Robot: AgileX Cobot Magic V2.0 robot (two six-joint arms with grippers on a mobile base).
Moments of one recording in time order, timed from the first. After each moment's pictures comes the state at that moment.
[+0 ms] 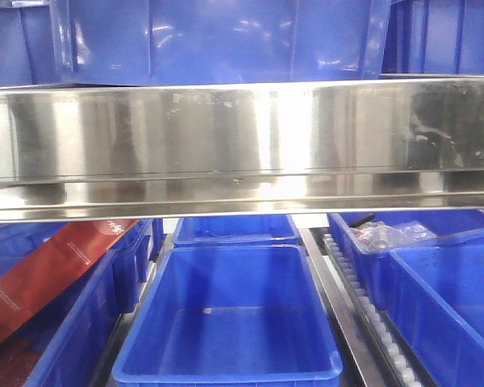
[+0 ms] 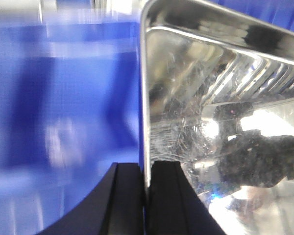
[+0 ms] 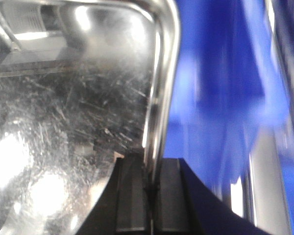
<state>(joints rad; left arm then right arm) -0.52 1.72 -1.88 0.11 0.47 -0.26 0.13 1.76 -1.96 0.21 0.78 0.06</state>
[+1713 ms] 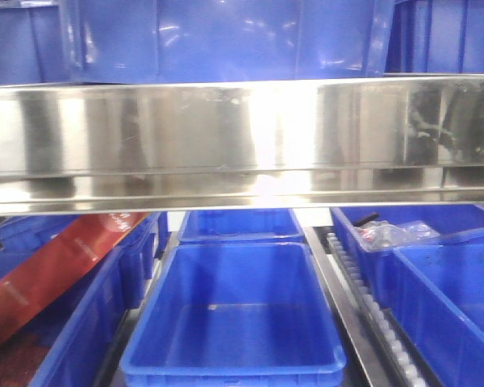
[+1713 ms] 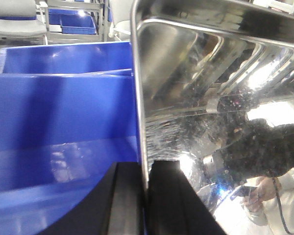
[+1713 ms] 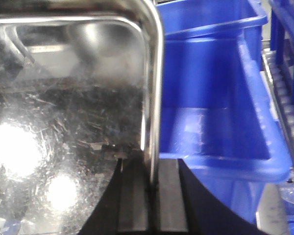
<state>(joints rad) -0.52 1.73 -1.88 0.13 0.42 -0.26 0.13 1.76 -1.96 0.19 0.64 0.05</state>
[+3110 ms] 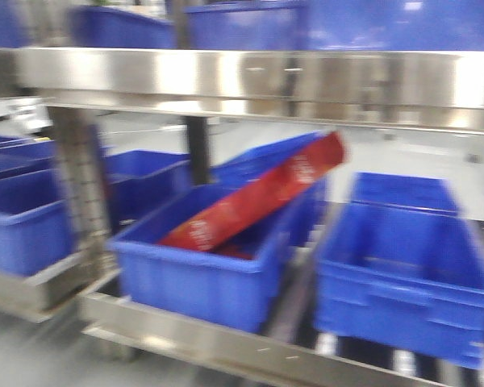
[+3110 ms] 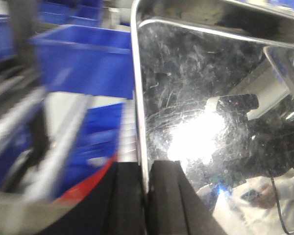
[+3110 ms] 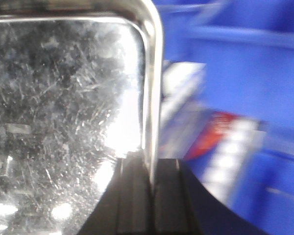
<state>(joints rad) -0.52 1.73 -1.88 0.13 0.41 -0.26 0.13 1.76 -1.96 0.20 0.64 0.05</state>
